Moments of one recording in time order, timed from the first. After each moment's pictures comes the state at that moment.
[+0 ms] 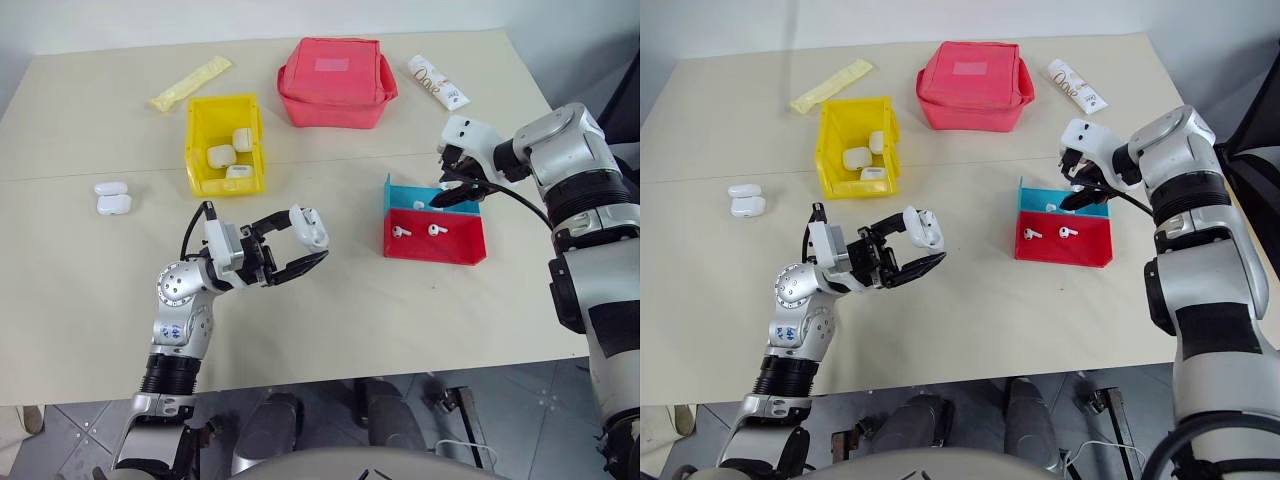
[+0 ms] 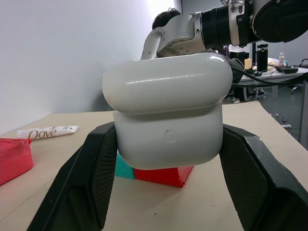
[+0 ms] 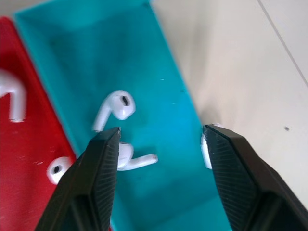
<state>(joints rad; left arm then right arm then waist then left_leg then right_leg) -0.31 0.28 0.00 0.10 -0.46 -0.25 -1.06 -1.28 -0.60 0.34 1.12 -0.30 0.29 1.21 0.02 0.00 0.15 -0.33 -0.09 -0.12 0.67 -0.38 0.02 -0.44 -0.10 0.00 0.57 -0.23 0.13</state>
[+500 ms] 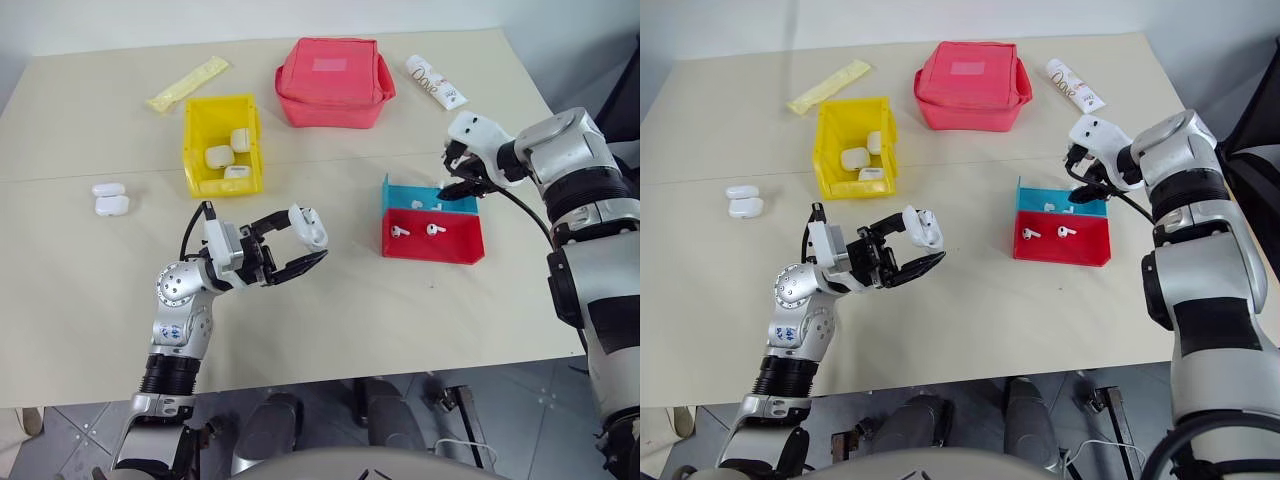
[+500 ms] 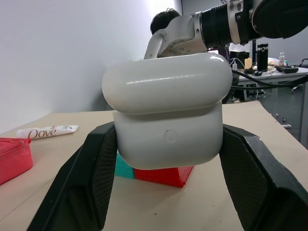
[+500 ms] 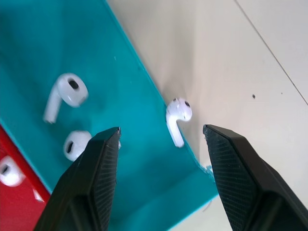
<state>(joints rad) -0.31 0.28 0.00 0.10 -0.46 -0.25 -1.05 -1.32 -0.58 0.32 1.21 -0.30 0.32 1.13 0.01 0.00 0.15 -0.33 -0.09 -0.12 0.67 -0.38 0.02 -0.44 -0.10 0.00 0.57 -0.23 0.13</state>
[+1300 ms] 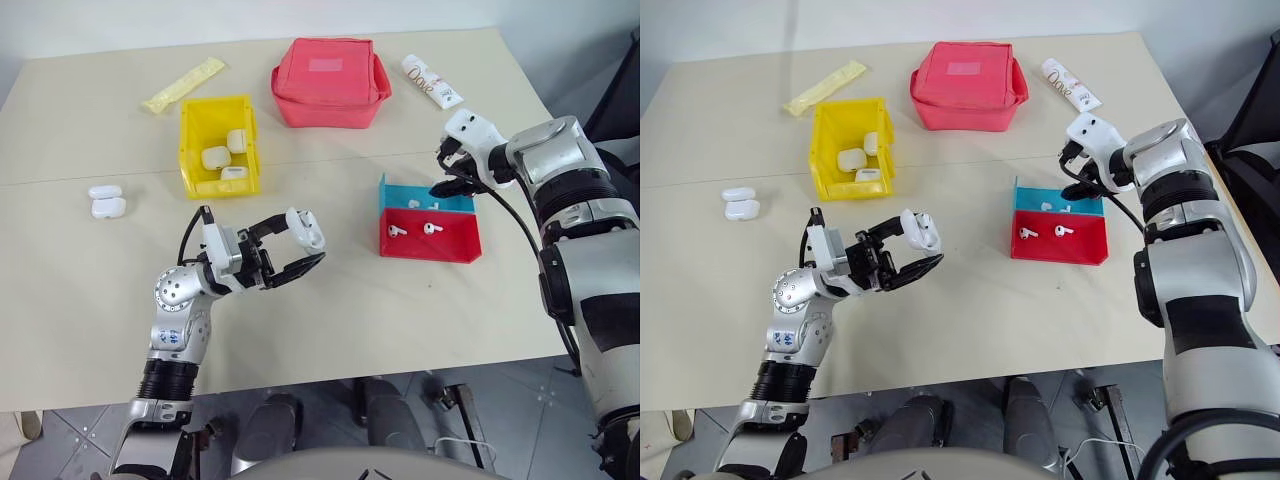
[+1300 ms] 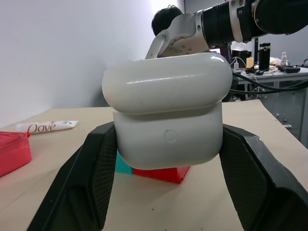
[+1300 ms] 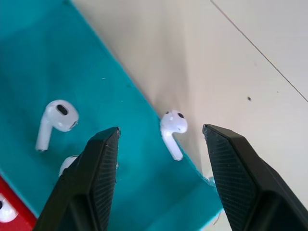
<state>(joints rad) -0.28 0.29 0.00 0.08 -0.46 -0.25 -1.04 -1.32 -0.55 0.25 1.27 -0.28 0.33 1.01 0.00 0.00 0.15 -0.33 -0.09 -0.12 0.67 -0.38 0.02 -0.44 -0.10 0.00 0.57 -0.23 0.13</state>
